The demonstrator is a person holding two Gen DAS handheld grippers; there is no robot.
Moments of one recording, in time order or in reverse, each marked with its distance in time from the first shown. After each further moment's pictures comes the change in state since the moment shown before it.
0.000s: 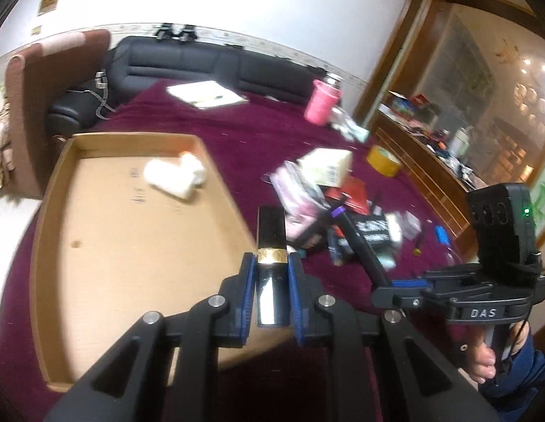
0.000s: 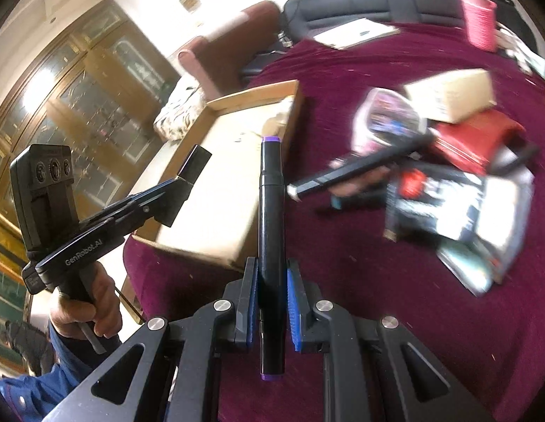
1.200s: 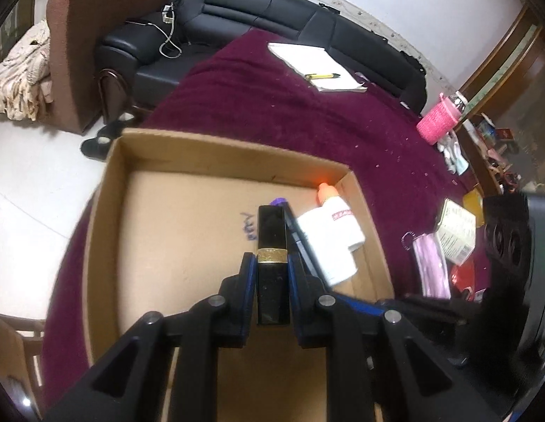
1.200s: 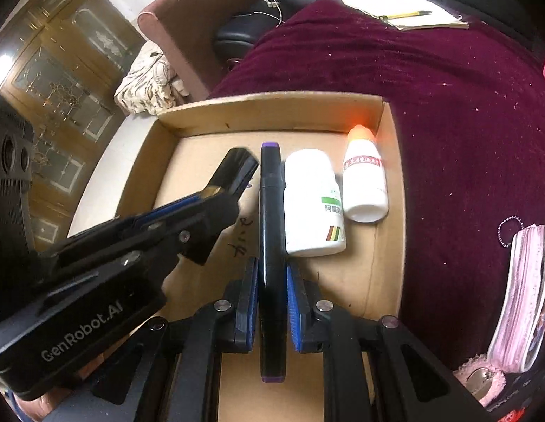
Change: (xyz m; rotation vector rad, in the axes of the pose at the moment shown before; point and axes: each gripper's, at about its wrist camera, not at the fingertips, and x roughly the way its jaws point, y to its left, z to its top) left arm 0.098 0.145 0.094 -0.258 0.208 0.153; right arm 0.196 0.043 0.152 0.027 0.176 -0.149
